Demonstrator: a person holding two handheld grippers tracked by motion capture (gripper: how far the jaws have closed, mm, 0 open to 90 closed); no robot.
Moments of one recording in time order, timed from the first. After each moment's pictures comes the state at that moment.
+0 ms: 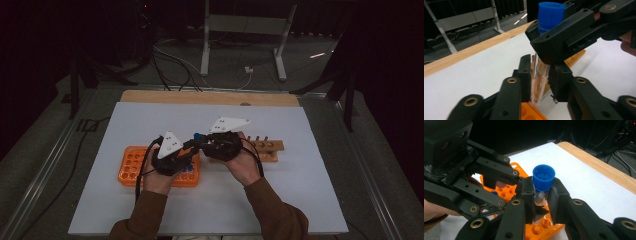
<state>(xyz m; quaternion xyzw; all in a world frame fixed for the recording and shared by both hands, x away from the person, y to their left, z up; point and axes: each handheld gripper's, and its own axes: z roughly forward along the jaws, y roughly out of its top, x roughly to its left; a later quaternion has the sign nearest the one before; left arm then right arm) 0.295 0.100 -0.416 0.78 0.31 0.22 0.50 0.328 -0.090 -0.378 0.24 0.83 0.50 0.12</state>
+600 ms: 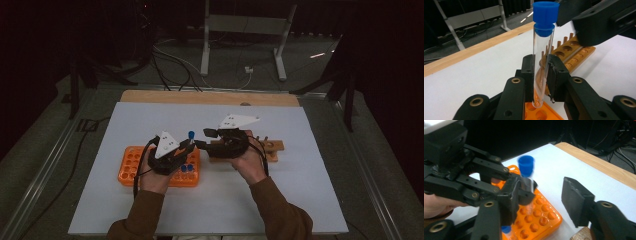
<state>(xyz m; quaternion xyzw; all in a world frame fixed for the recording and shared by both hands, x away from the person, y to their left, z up) 0.298 0.112 -0.421 0.77 0.33 0.23 0.49 0.335 -0.109 -0.380 0.27 0.81 0.51 0.09</state>
